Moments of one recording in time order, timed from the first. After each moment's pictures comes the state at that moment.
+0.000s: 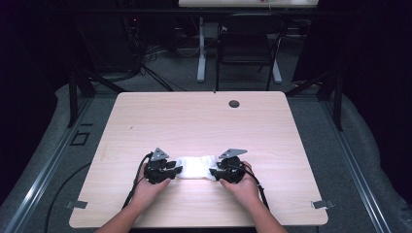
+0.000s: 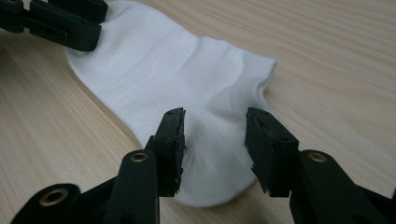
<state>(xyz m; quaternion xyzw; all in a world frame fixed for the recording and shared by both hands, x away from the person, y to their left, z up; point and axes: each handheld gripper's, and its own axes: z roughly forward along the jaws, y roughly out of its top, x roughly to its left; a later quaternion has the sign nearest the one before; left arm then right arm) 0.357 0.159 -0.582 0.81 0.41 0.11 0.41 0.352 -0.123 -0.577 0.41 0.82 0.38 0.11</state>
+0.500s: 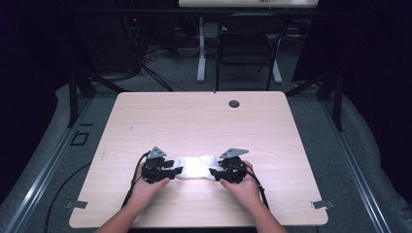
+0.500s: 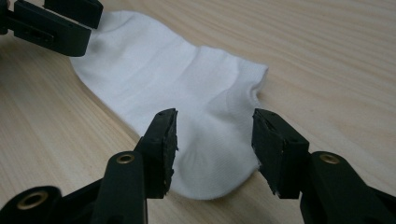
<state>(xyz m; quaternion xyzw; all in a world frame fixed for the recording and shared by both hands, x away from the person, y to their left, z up) 0.354 0.163 -0.570 0.80 0.42 0.09 0.43 0.348 -0.125 -0.568 0.41 0.82 0.39 0.12</state>
